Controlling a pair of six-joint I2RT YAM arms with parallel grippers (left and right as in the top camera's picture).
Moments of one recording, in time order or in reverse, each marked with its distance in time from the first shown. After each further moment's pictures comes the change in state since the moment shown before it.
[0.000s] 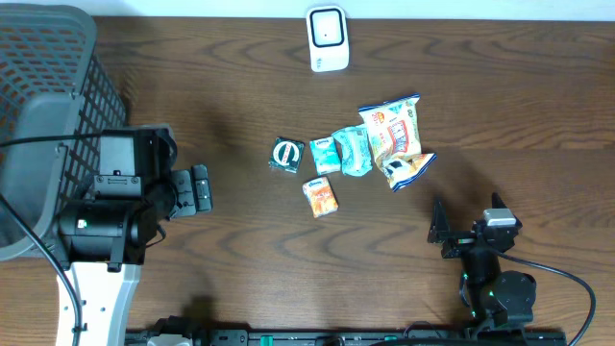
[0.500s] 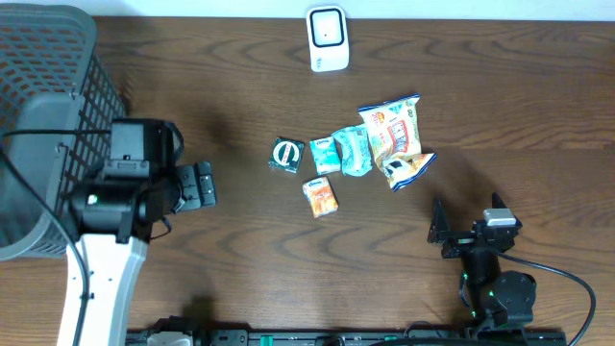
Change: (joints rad) left arm 0.000 0.087 0.000 -0.010 0.007 -0.069; right arm 0.000 0.000 0.000 0.000 0.000 0.000
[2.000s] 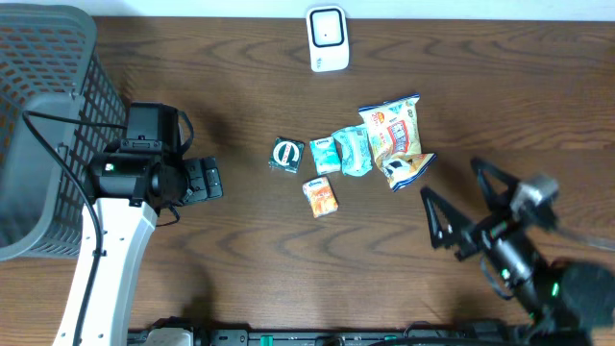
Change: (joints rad) left arm 0.000 0.122 -0.003 0.003 0.008 -0.048; right arm 0.000 0.421 0.665 -0.163 -0.496 0.315
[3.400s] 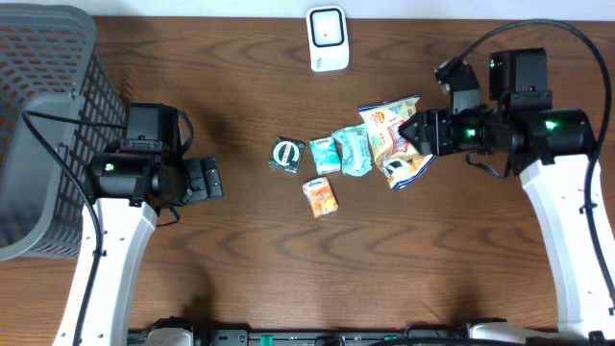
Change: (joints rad) left arm 0.000 0.000 0.000 0.000 0.000 0.000; right arm 0.036 1.029 0.795 -0.792 0.052 -0.339
